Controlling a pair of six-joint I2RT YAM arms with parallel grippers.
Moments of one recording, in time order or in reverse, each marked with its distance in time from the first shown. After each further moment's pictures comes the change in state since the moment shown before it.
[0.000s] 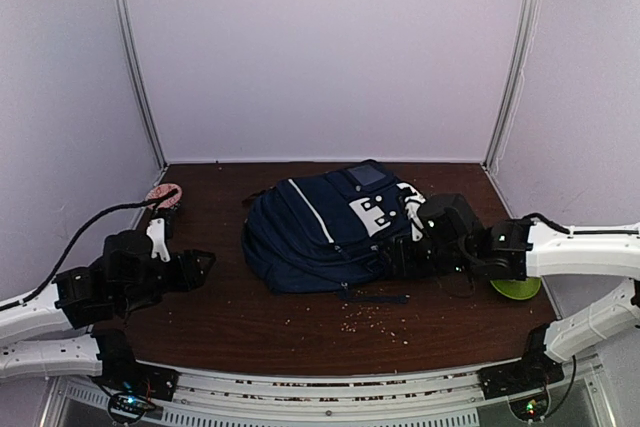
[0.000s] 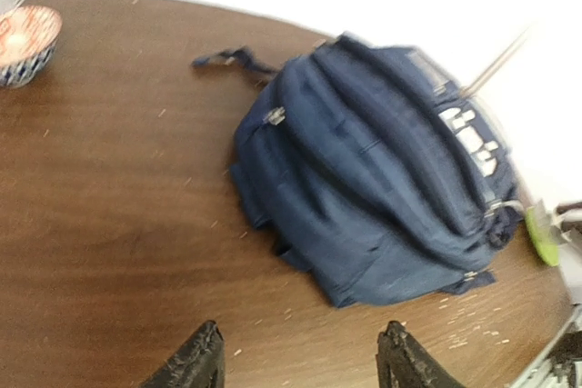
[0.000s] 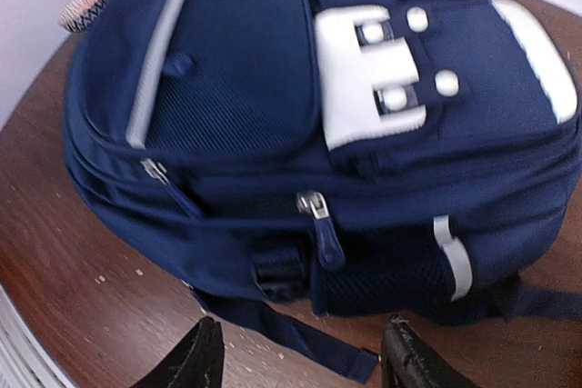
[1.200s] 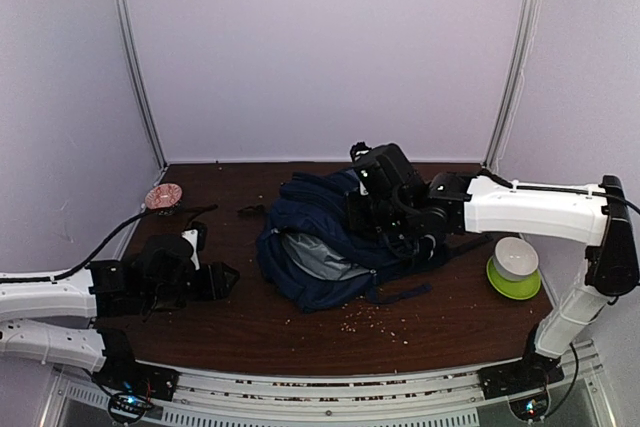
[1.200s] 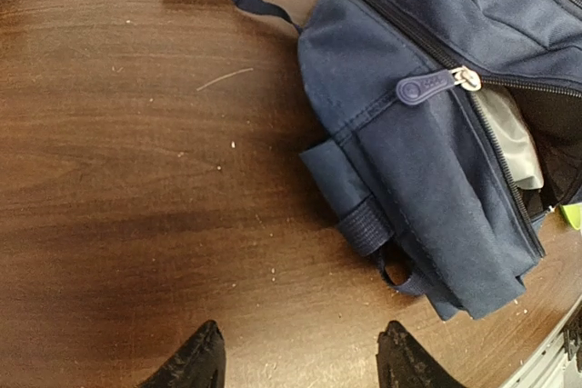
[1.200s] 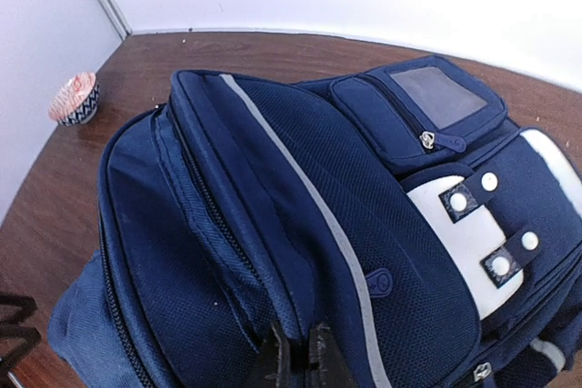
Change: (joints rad) left arm -0.038 0.288 0.021 0.098 0.087 -0.090; right arm 0.012 0.385 0.486 -0.104 0.149 0.026
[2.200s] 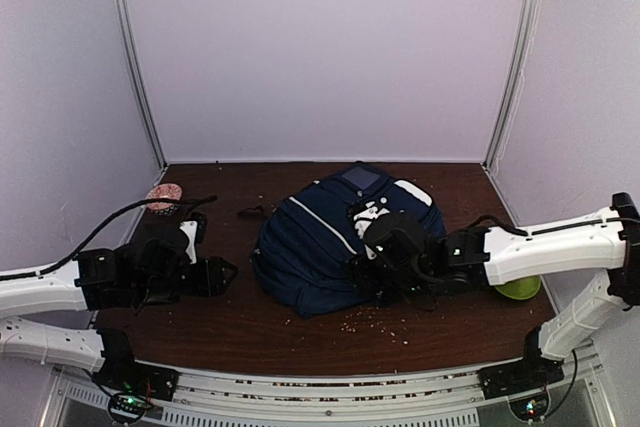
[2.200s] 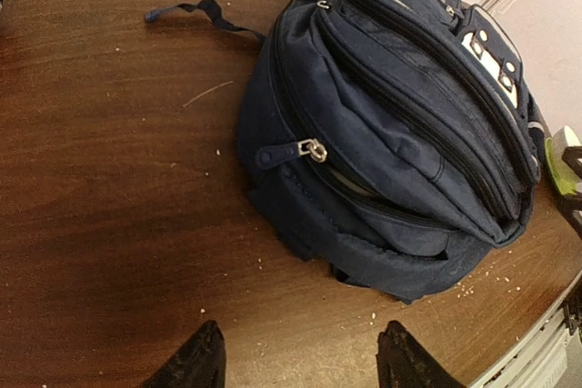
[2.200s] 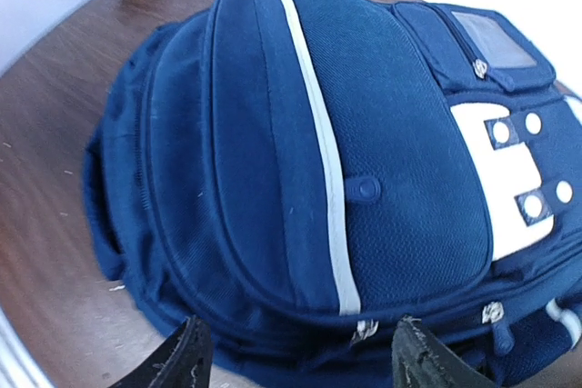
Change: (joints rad) left arm -0.045 -0.039 0.113 -0.161 -0.018 0.043; right arm 0.183 -0.156 -0.357 0.135 0.000 -0.121
